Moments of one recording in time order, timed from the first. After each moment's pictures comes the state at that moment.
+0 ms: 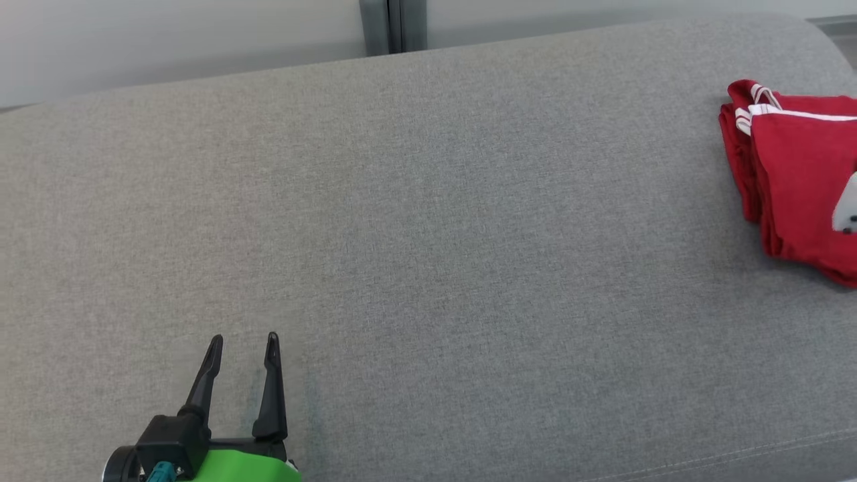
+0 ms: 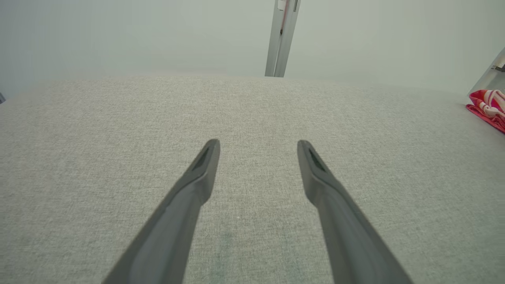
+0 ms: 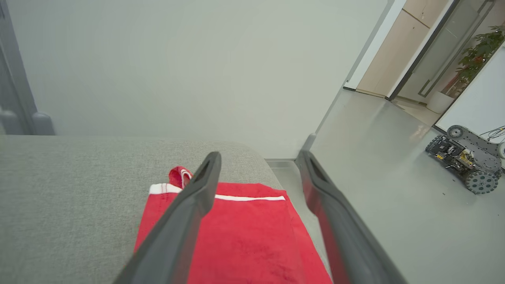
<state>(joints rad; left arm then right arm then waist) 0.06 0.05 -0.10 0.11 -0.21 -0.05 -0.26 -0.78 -0.35 -0.40 0.90 -0.28 0.13 -0.26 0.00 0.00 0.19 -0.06</state>
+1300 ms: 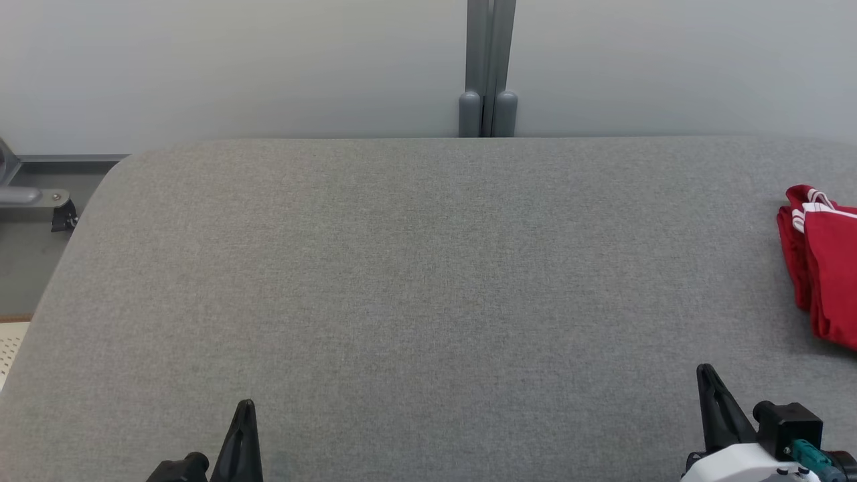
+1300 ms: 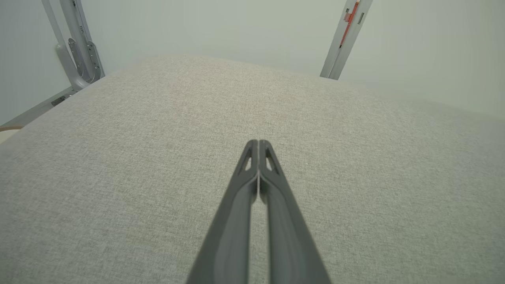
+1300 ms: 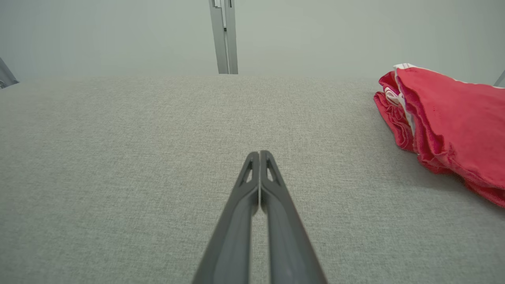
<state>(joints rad) 0.14 0.05 -0.11 0.21 -0.28 0.00 -0.25 0.11 -0.04 -0.10 0.24 0.04 0.13 -0.23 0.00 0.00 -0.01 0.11</state>
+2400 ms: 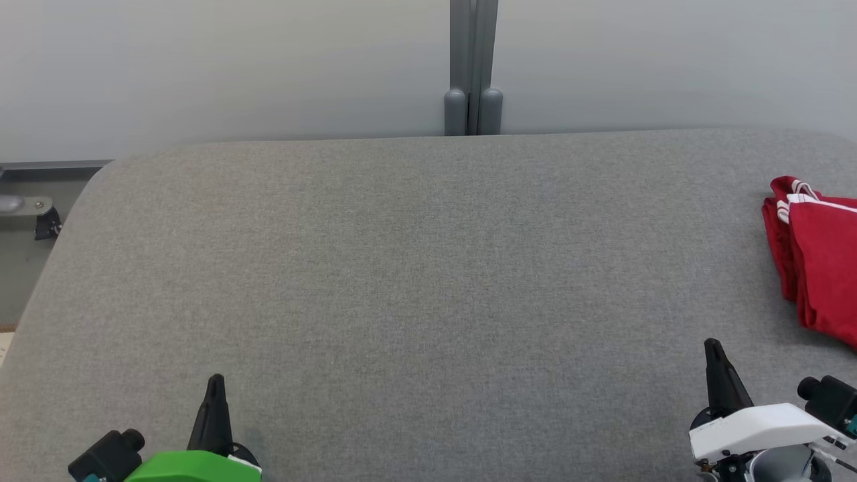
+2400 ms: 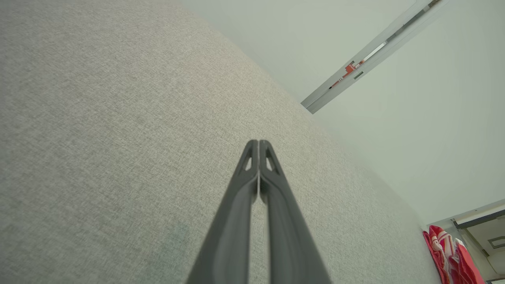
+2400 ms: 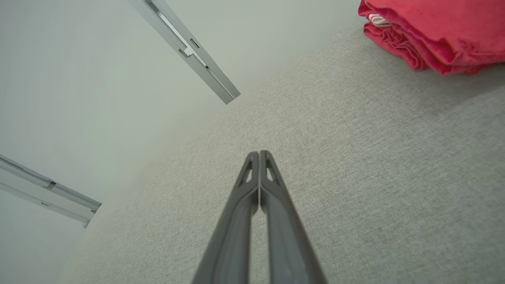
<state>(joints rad) 0.06 0.06 -0.05 0.23 -0.83 -0.05 -0.12 0.03 -0.04 -0.10 0.24 0.66 0.13 -0.10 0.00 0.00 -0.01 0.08</state>
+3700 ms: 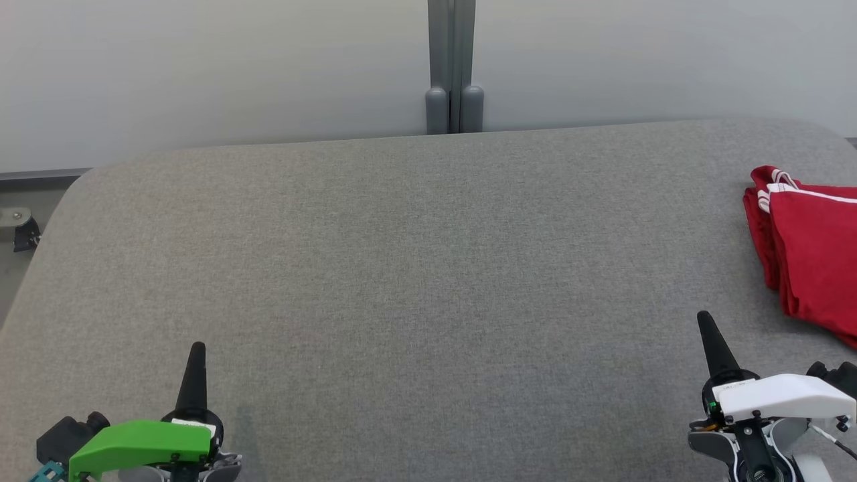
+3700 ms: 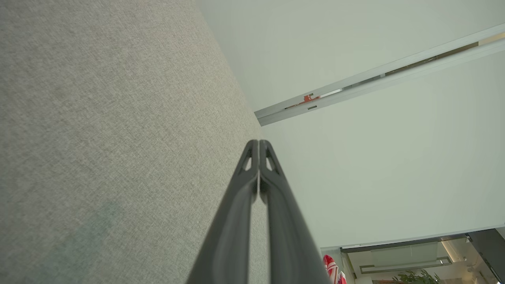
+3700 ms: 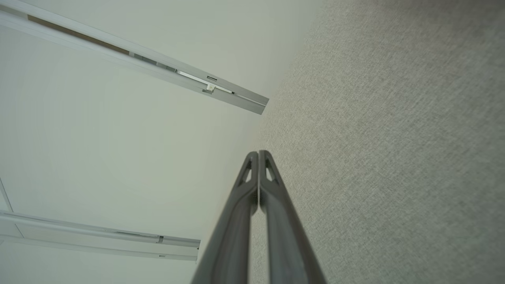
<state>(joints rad) -0.03 0.07 0.02 0.23 -1.26 -0.09 -0.01 -0.04 -0.05 -0.11 0.24 1.17 0.13 0.01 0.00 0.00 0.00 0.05</state>
